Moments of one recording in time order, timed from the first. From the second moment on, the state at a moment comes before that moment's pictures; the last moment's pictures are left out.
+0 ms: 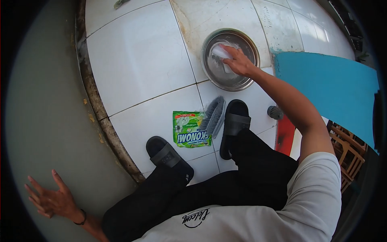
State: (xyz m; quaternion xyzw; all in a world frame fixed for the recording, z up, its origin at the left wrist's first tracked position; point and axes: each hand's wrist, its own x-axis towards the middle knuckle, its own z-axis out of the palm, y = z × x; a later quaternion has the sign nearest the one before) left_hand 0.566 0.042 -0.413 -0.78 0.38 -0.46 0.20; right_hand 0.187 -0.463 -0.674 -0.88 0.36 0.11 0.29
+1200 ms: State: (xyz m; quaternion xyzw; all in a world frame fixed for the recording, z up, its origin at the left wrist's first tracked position) left_hand 0.568 0.048 -0.412 -0.78 0.39 -0.45 0.22; right_hand 0.209 -0.462 -0.601 -0.47 0.56 -0.03 0.68
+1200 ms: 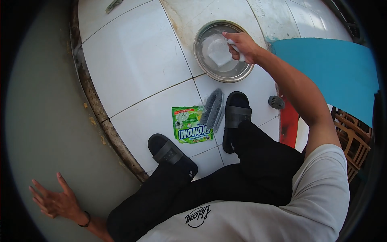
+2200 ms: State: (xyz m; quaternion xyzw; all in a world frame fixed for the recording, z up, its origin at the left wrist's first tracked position) left_hand 0.558 0.018 -0.424 -0.81 0.20 -0.36 0.41; right_hand 0.499 -0.562 -0.713 -0.95 0.27 -0.02 0.15
